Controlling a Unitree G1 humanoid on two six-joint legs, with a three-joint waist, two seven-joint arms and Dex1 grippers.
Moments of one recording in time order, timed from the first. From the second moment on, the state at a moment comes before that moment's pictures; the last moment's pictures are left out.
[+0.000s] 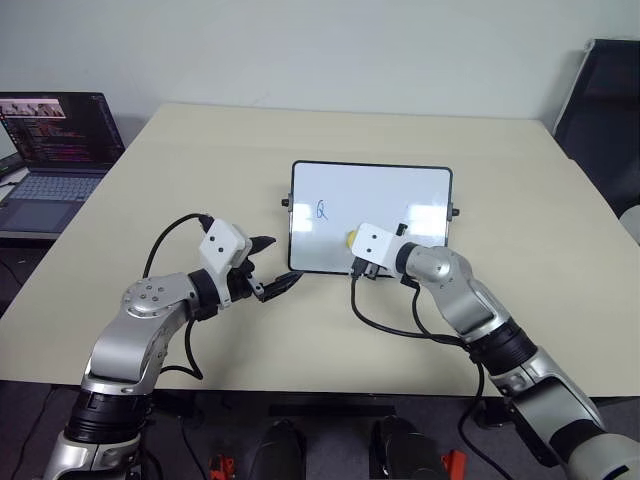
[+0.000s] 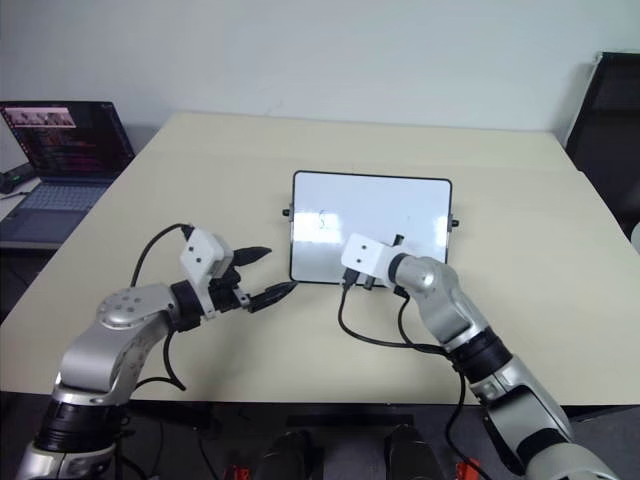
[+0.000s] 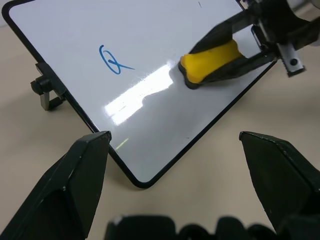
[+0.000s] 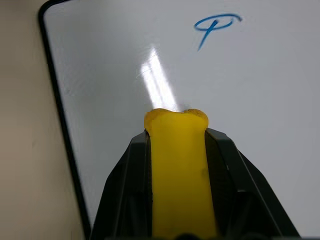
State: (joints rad) left arm -0.26 0.64 0.05 -0.23 -0.36 0.47 -0.78; right arm -0.66 -0.35 0.45 0.08 -0.34 0.37 0.60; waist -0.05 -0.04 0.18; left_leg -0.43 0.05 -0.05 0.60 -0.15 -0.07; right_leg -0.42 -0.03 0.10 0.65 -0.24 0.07
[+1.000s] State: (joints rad) left arm -0.27 0.64 0.03 -0.23 -0.36 0.47 -0.79; right arm -0.63 -0.37 0.44 0.07 -0.33 0.42 0.64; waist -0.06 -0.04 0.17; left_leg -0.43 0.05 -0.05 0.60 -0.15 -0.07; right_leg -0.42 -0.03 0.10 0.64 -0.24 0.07
